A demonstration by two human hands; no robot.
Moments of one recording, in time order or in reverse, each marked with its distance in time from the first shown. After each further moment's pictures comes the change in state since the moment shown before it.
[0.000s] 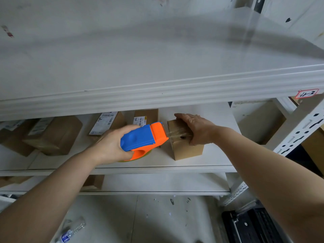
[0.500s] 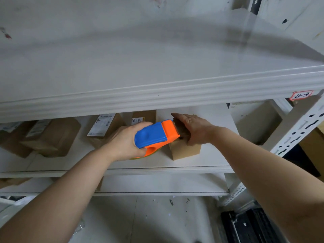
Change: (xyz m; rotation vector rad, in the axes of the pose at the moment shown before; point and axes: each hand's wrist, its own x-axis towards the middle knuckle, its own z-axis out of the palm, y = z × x) left_hand 0.021 0.036 0.017 0.059 0.024 0.057; right_hand 0.006 0.004 0.000 -0.075 0.018 -0.044
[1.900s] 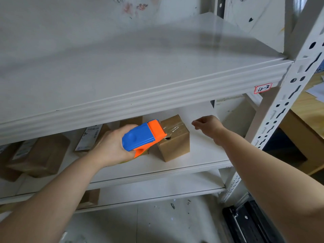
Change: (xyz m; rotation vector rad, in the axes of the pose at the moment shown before) left_hand 0.002 0.032 -0.008 -0.024 0.009 0.019; right_hand -0.040 0.063 0.012 0.865 0.396 0.619
